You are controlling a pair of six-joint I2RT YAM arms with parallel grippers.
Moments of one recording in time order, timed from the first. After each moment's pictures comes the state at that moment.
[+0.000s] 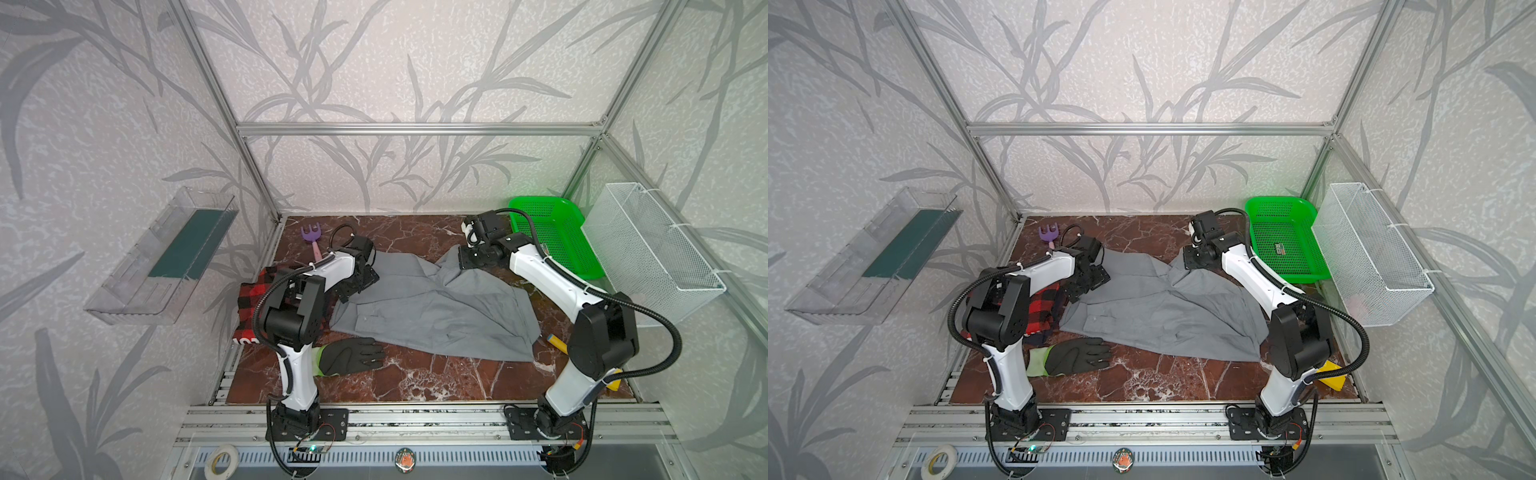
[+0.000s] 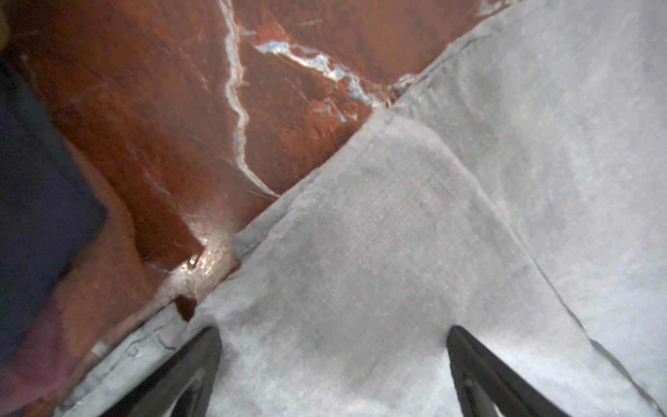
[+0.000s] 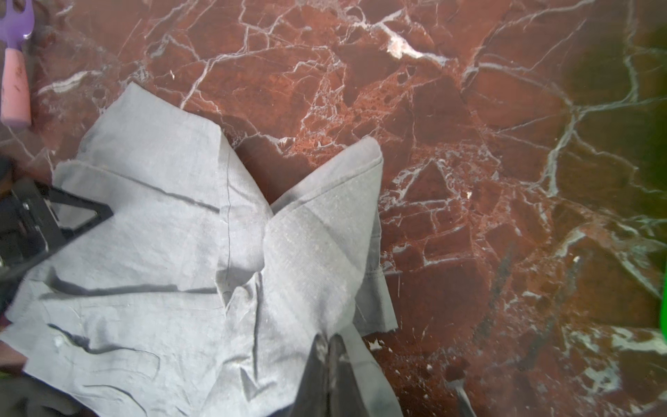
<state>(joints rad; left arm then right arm) -0.26 1.96 1.31 -0.70 -0.12 -0.94 0.43 1.68 1.40 -0.66 -0.04 0.23</state>
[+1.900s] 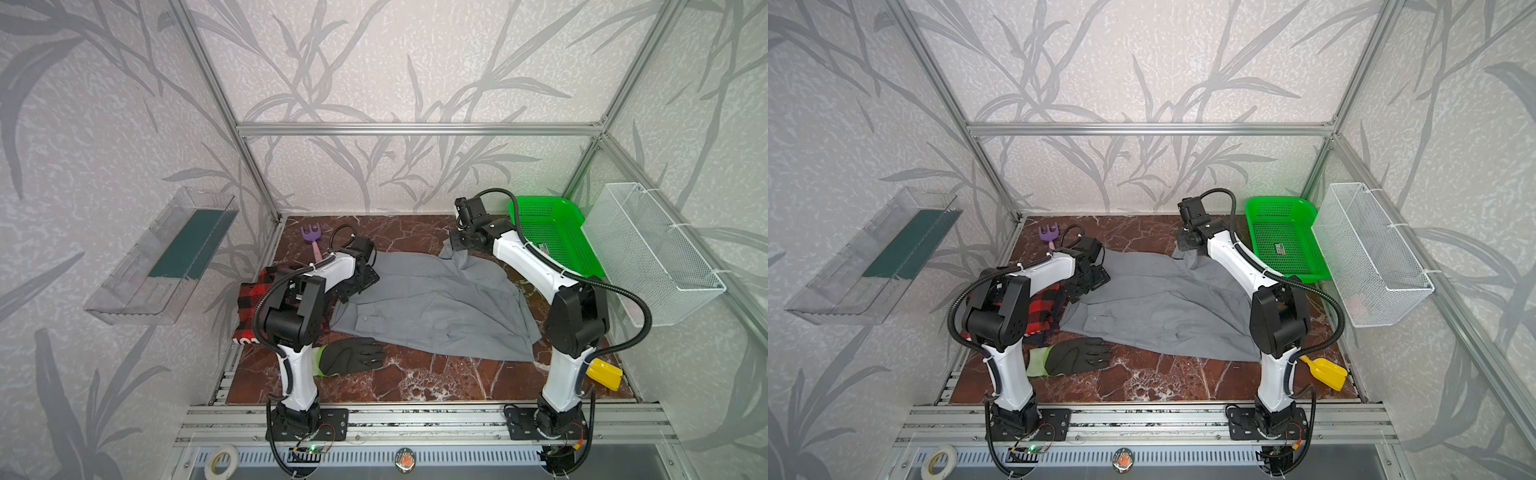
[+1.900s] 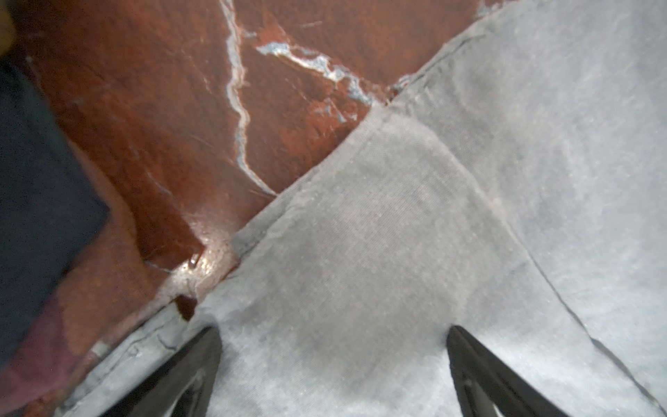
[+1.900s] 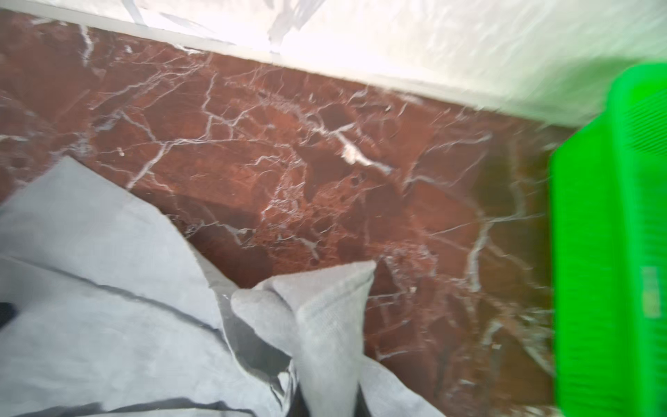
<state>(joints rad) -0.27 1.95 1.30 -0.69 -0.14 -0.94 0.44 1.90 1.70 -0.64 0.27 0.12</state>
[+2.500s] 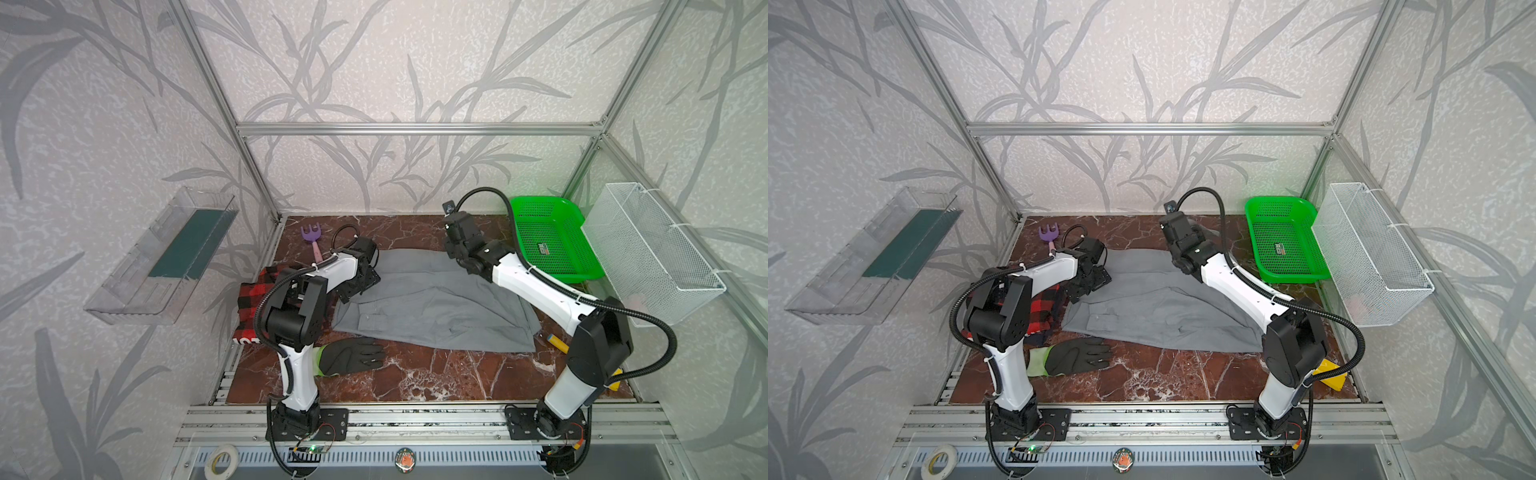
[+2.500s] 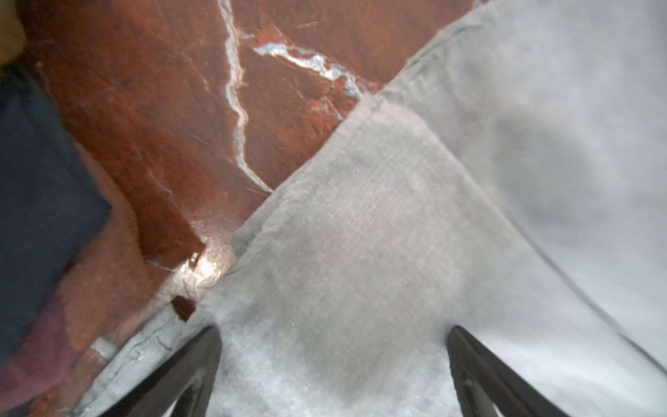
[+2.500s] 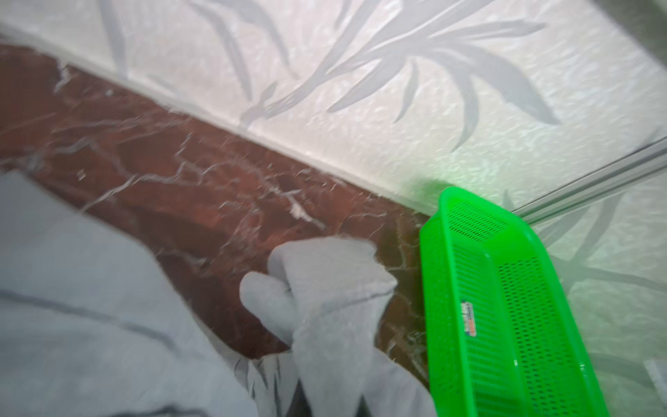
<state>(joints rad) -0.29 1.96 1.30 -0.69 -0.17 -0.94 0.67 1.69 1.41 -0.41 0.60 0.01</state>
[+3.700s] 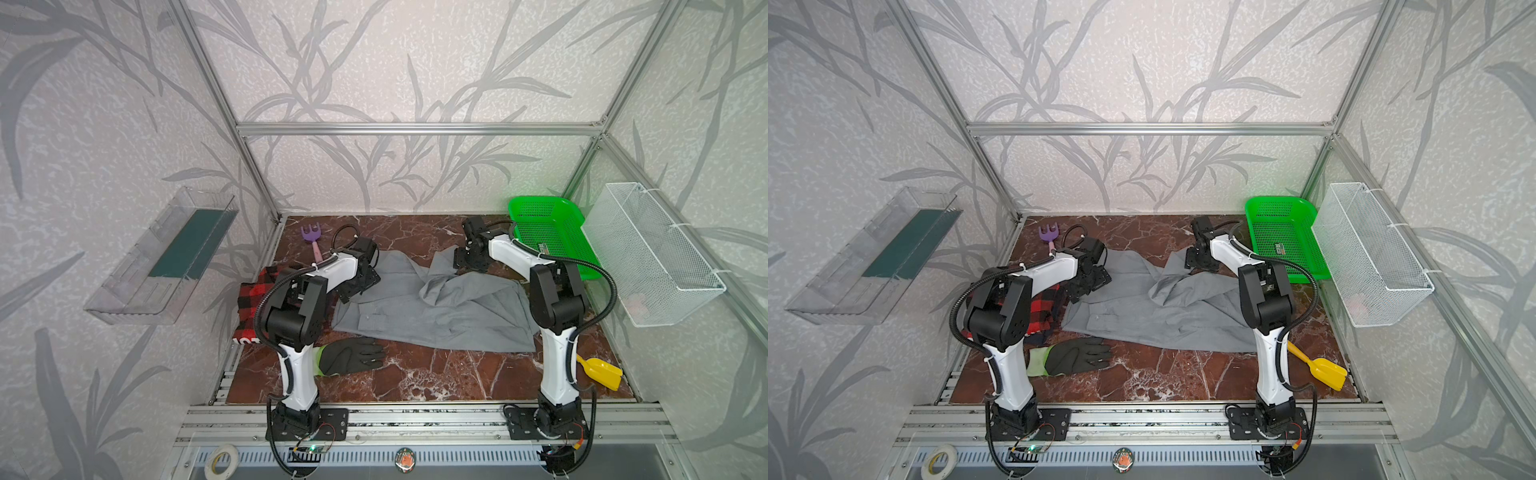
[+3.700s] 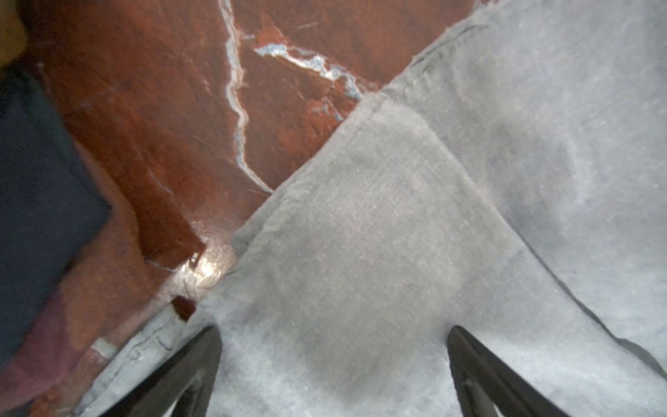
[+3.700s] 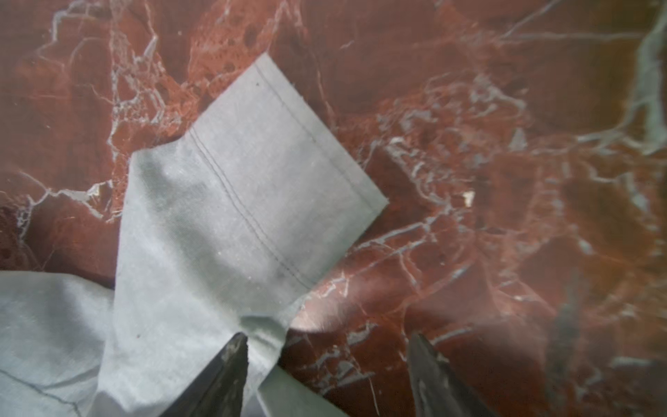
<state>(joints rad) -0.29 1.96 1.30 -0.69 -0.17 -0.94 0.31 2.15 1.66 -0.70 -0.01 0.45</state>
